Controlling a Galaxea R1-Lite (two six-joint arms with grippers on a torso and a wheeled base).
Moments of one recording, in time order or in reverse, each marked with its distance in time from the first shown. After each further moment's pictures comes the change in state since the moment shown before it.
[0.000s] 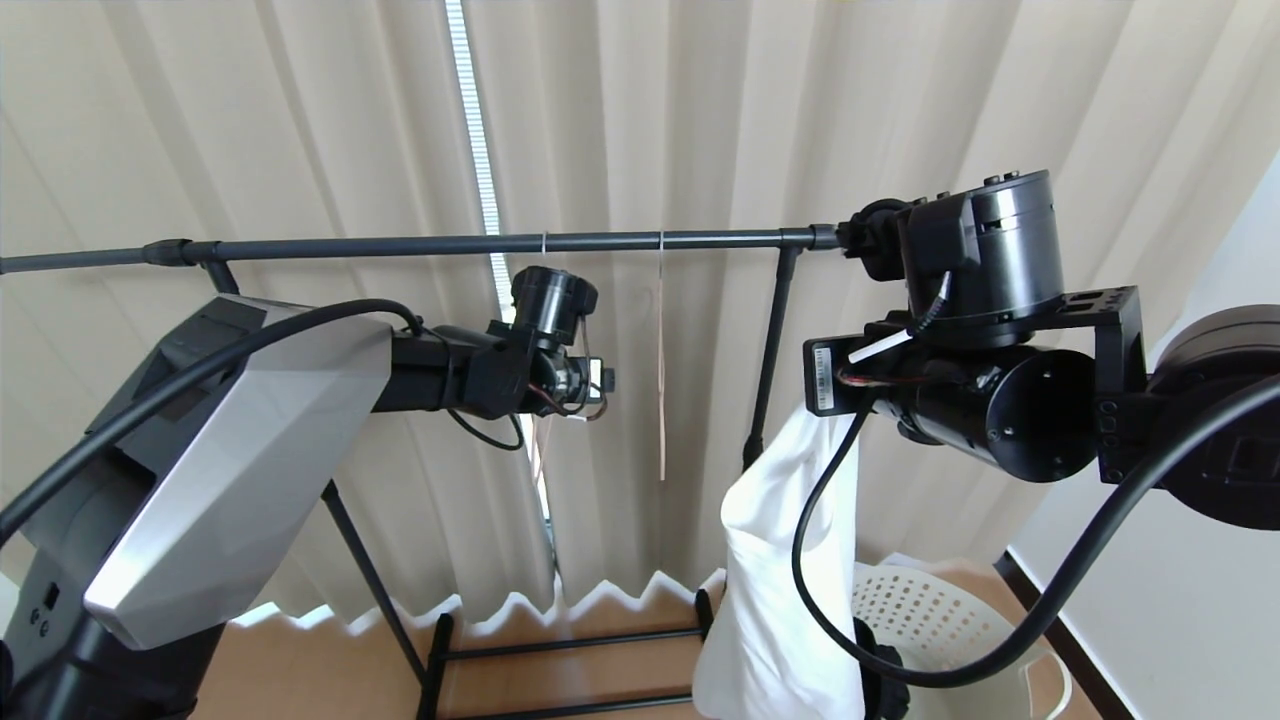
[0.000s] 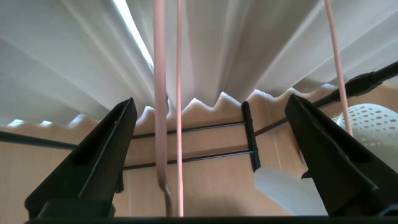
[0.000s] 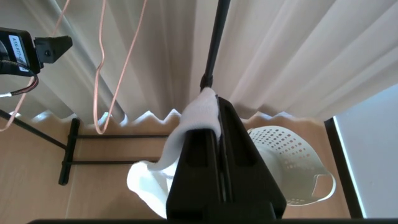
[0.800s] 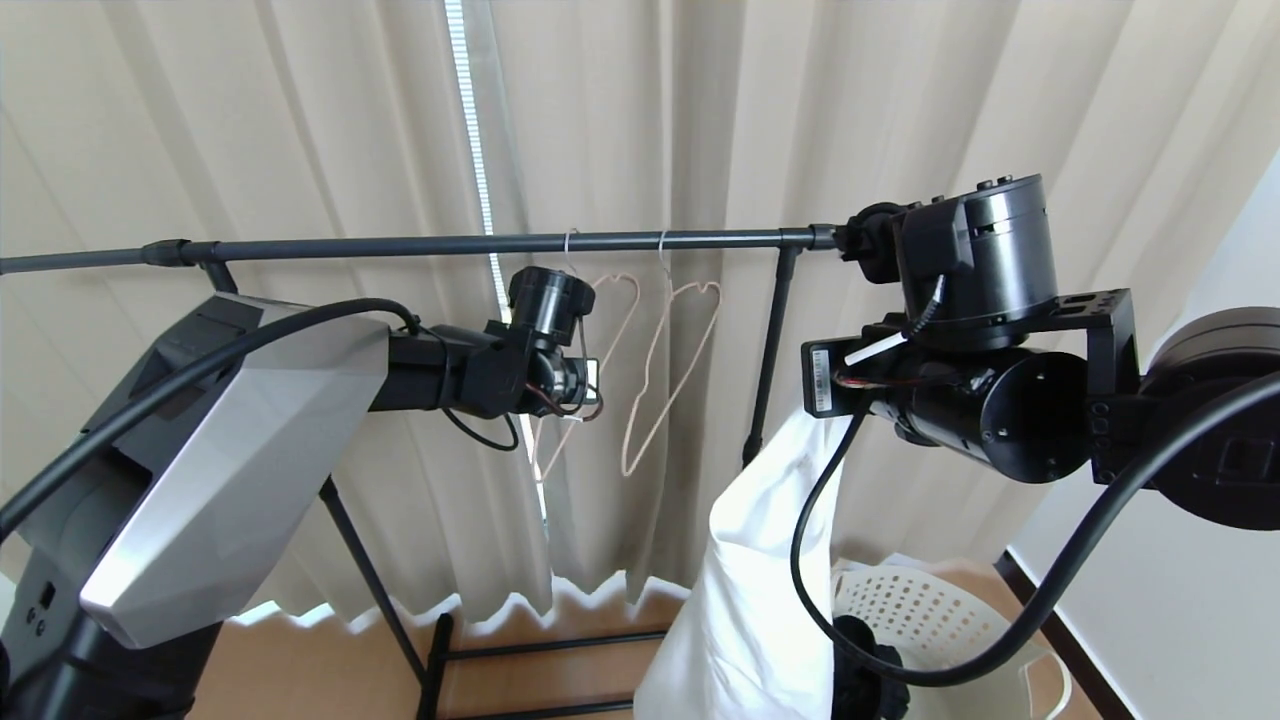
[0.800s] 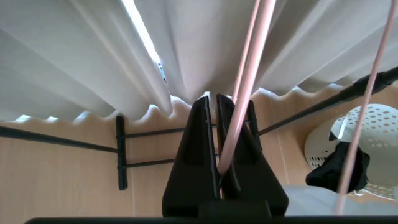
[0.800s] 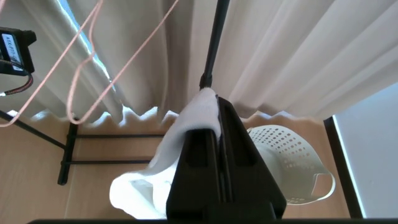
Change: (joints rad) left arm 0.006 -0.010 0.009 0.007 0.019 0.000; right arm 0.000 0.007 0.000 -0.001 -0.001 0.001
